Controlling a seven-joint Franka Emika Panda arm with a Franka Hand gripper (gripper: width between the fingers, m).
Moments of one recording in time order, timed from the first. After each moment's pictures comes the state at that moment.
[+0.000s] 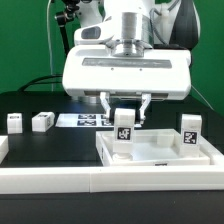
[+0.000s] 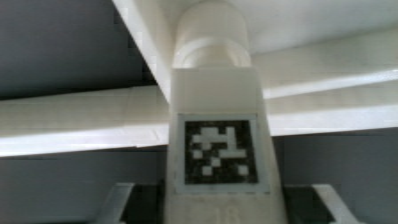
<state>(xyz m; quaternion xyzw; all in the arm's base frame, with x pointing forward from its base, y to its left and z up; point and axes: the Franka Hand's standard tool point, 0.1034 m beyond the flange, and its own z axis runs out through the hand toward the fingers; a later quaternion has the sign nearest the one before) 0.606 0.001 0.085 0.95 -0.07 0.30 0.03</state>
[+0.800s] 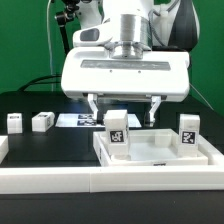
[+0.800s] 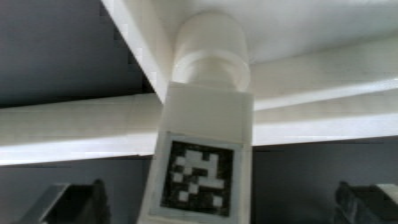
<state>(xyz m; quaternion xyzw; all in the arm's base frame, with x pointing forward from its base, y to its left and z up) 0.606 -0.001 0.082 0.95 -0.07 0.29 0.03</state>
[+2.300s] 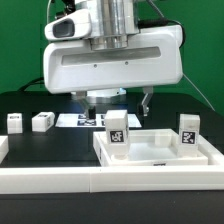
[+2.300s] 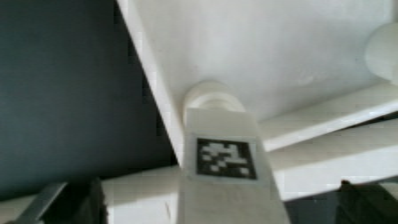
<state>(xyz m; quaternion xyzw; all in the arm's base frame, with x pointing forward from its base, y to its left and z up) 0.609 -0.016 0.092 0.99 -0.08 0.00 -0.06</state>
